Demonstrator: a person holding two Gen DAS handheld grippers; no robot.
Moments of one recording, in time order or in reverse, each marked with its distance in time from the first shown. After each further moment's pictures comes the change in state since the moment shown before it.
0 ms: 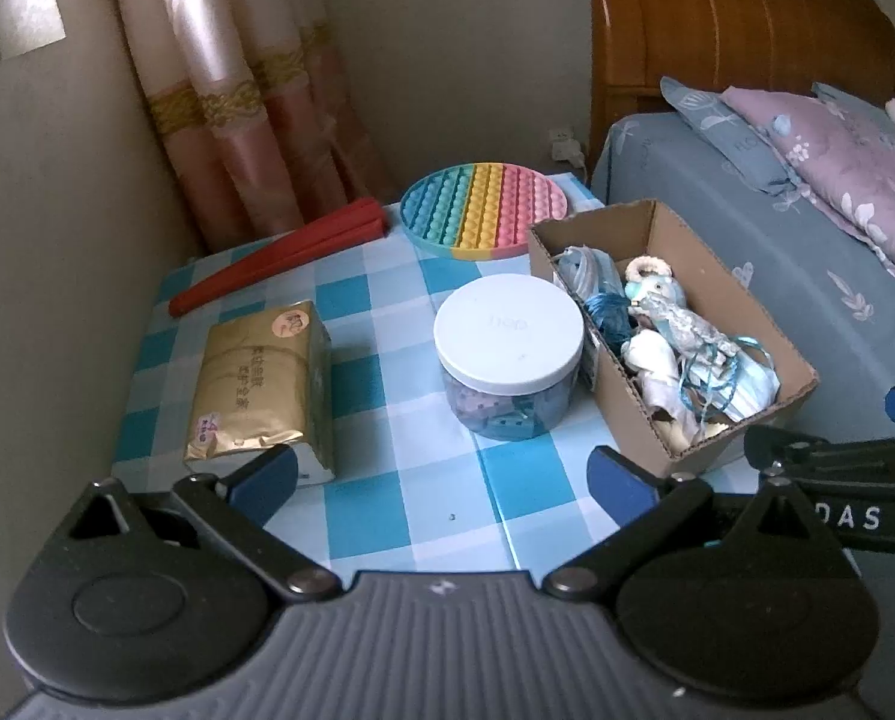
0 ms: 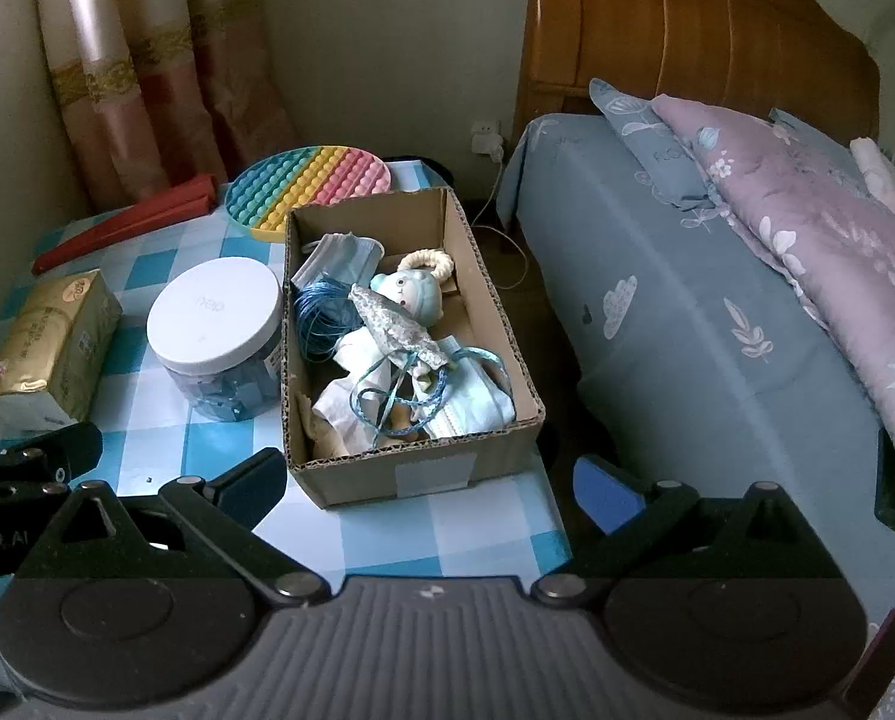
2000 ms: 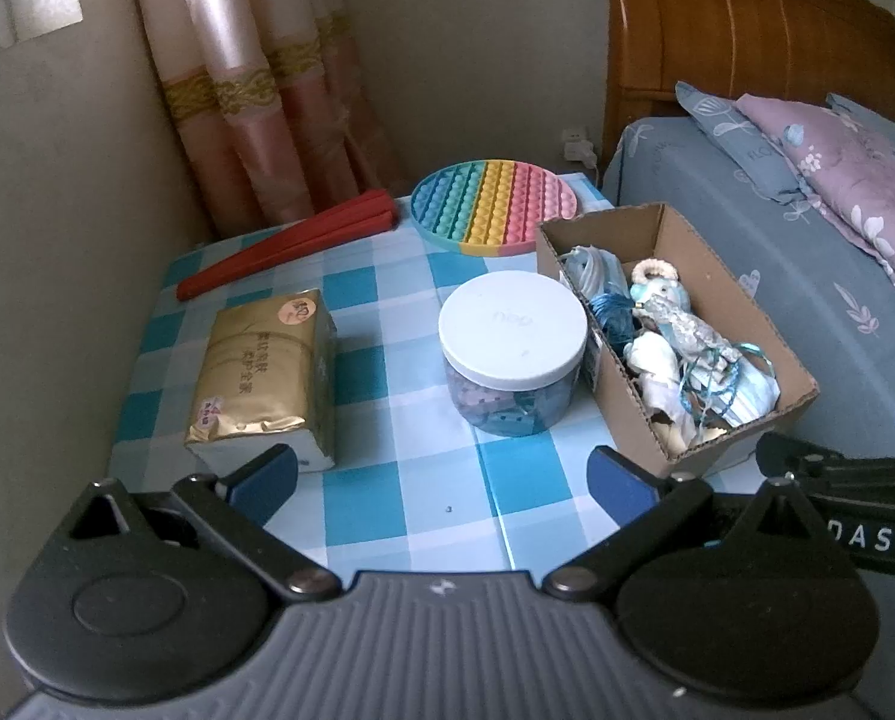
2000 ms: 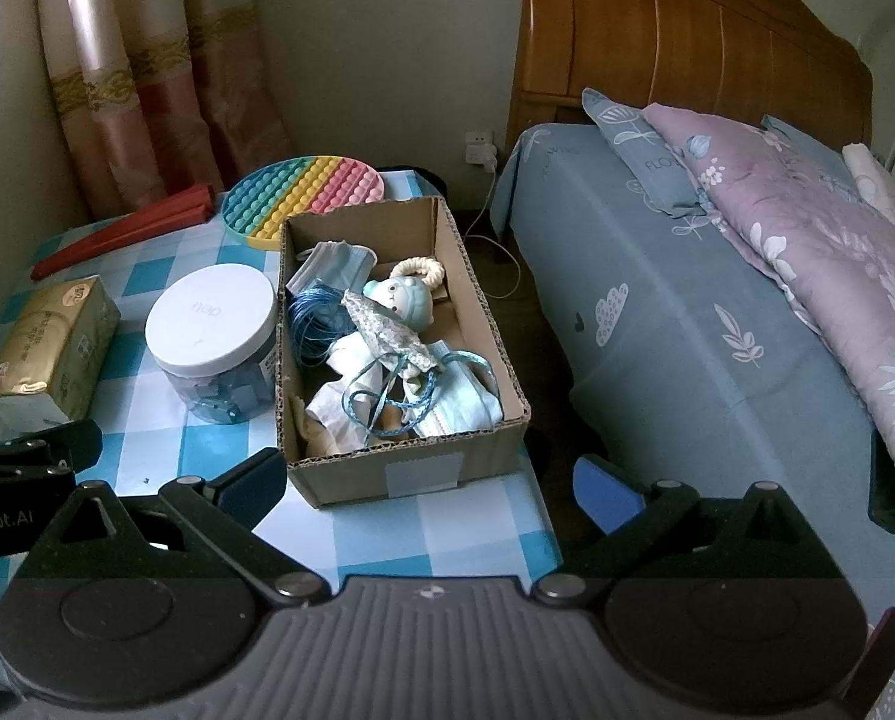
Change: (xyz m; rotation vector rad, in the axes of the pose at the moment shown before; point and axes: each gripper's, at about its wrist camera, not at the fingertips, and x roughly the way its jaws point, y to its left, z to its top) left arm -0.003 -0.004 -0.001 -0.041 0.011 0.015; right arm -0.007 -0.004 -0.003 -0.002 -0.021 -0.011
